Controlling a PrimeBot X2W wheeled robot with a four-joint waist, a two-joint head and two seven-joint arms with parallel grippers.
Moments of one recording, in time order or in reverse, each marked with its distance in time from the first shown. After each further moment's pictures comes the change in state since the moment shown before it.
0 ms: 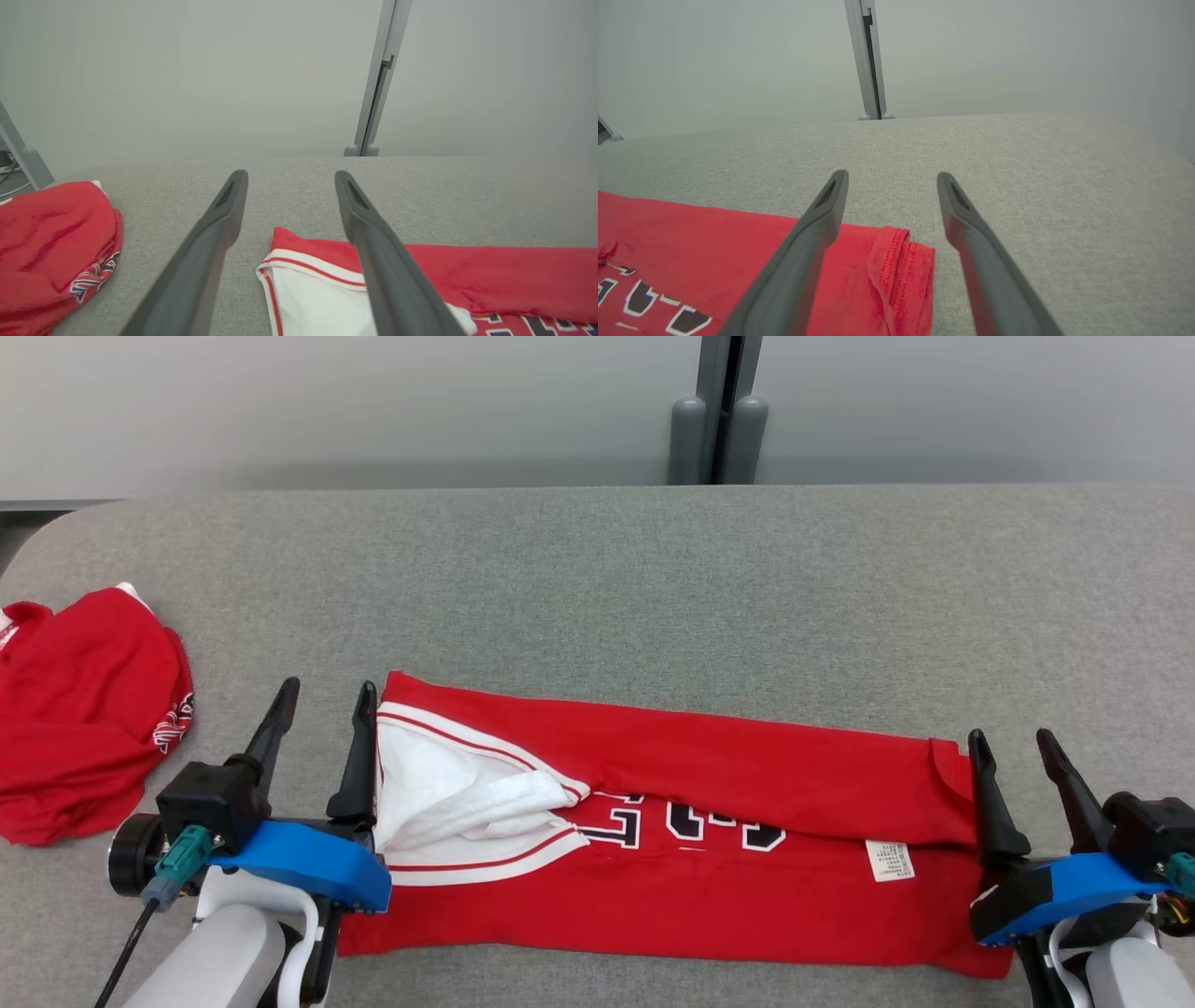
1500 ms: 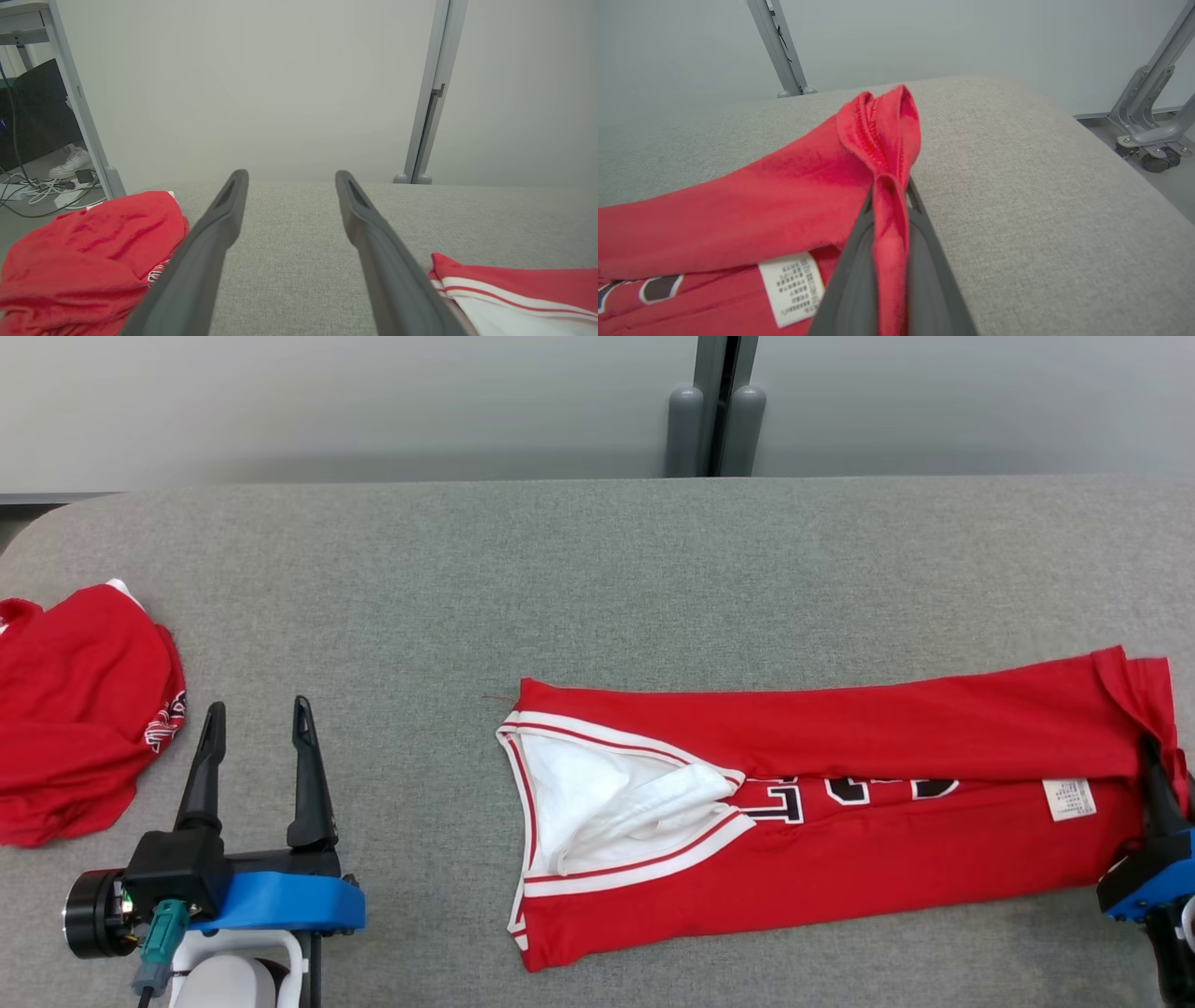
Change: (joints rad) left arm 0.216 -0.388 0.627 -0.040 0.615 -0.230 0.000; right arm -0.059 -0.121 -0.167 0.156 0.075 0.000 0.116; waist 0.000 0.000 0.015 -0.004
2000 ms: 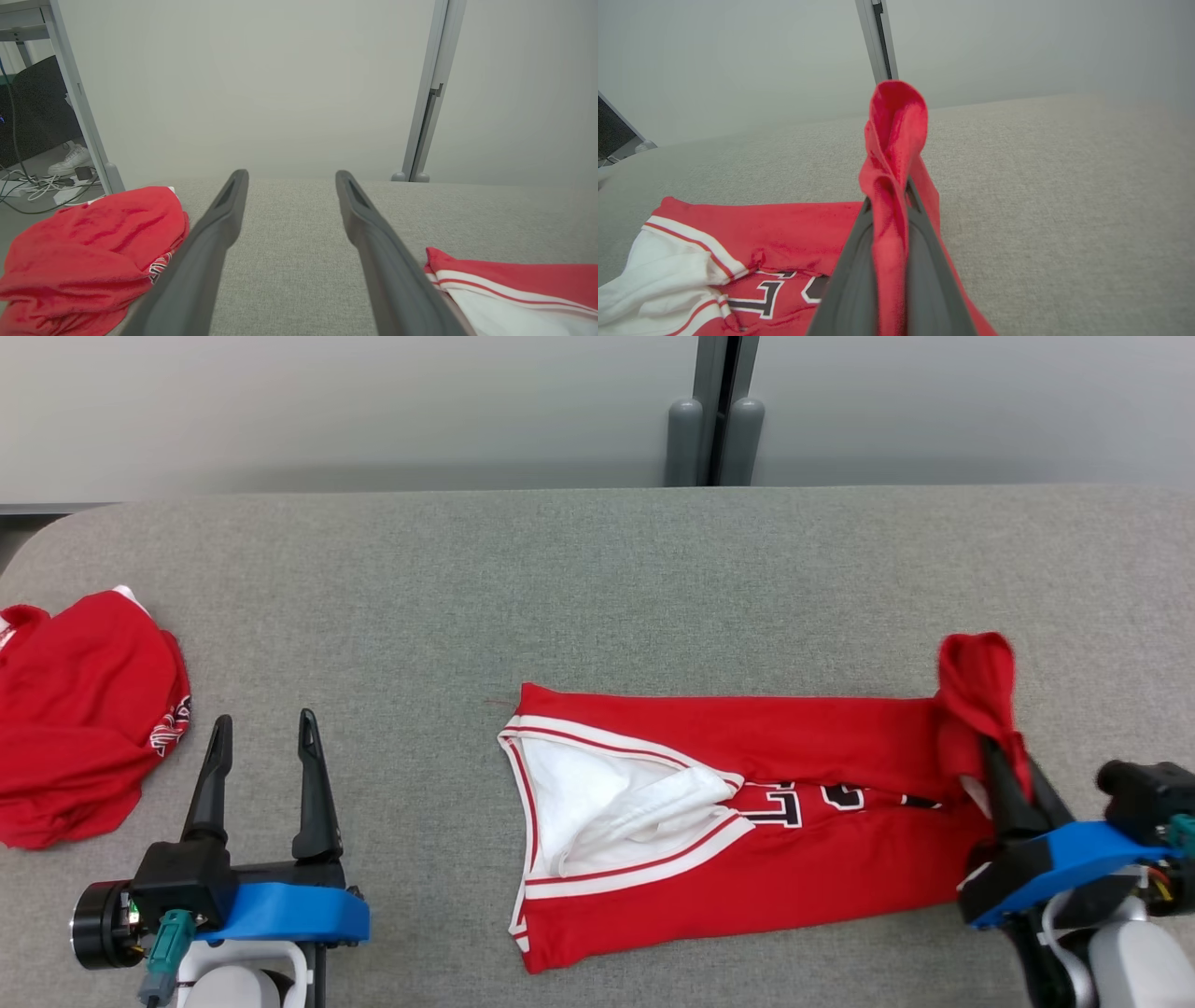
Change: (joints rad) left arm 0.018 -0.038 0.040 0.005 0.036 -0.038 0.000; right arm 0.057 0.125 0.148 -0.258 0.012 0.000 0.082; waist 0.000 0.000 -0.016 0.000
